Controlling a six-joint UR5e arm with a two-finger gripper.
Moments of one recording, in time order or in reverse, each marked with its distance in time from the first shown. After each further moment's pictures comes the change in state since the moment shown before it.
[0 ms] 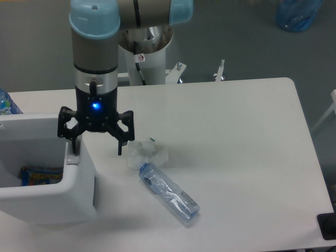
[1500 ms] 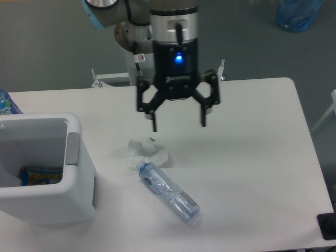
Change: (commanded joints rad) arm 0.328 0.081 0.075 -0.018 0.005 0.236
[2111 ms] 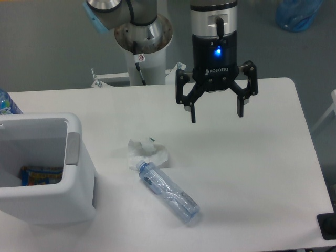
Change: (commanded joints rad) arm 0.075 -0.002 -0.014 0.003 0.000 0.082
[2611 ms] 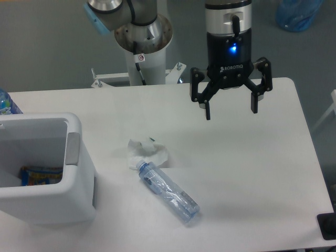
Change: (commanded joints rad) arm 0.020 0.002 -0.002 -0.003 0.000 0.058
